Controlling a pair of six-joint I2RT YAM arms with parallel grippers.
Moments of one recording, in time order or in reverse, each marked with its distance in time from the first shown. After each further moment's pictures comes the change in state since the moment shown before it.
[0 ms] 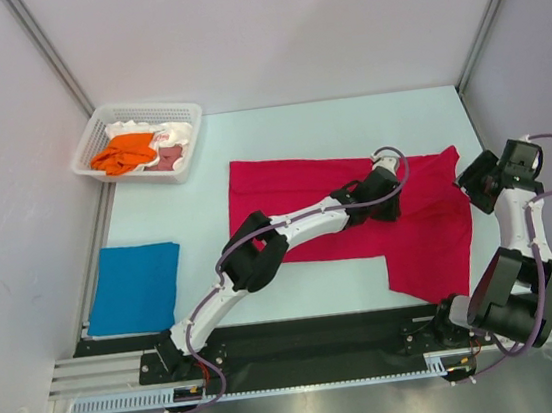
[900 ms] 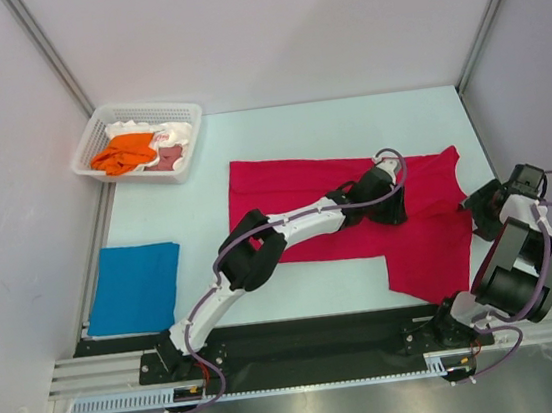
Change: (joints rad) left arm 0.014 -0.030 -0.074 0.072 0.142 0.021; right arm -0.134 0.138 -0.128 0.054 -0.008 0.038
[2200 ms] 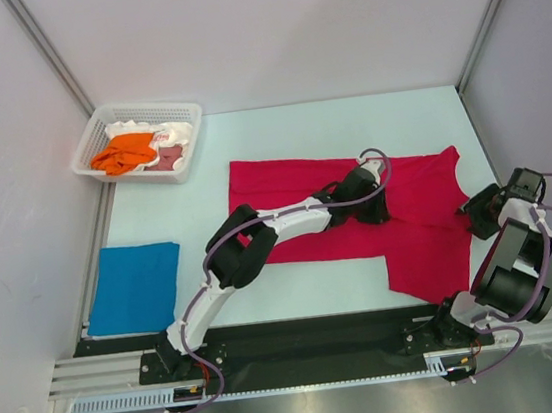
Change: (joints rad) left arm 0.054 -0.090 -0.192 0.093 0.037 -0.002; right arm -0.012 0.000 -0.035 0.051 -0.068 -0.004
